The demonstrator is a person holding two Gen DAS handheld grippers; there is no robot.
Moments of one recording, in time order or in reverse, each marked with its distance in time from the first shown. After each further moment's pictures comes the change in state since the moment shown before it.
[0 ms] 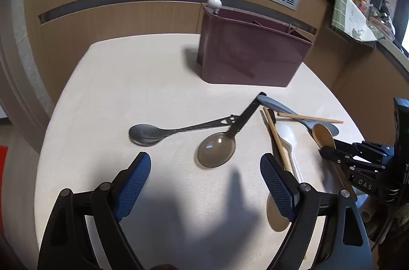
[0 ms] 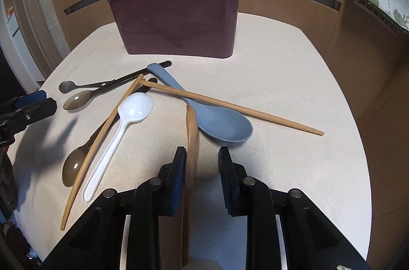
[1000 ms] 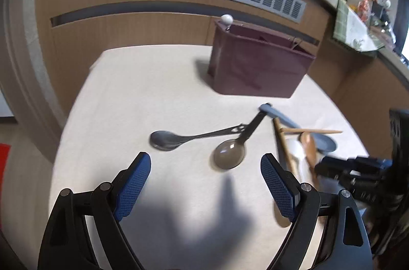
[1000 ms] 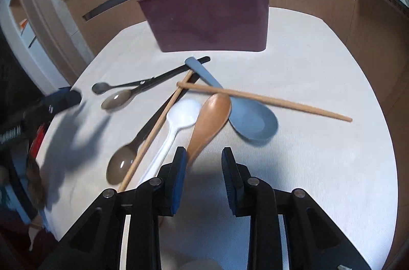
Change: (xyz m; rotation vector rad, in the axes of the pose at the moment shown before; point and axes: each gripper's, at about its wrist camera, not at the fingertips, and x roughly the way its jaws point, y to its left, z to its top) left arm -0.025 0.018 0.000 -0.023 -0.046 0.037; right arm -0.006 0.023 0.003 0.063 0.032 0.152
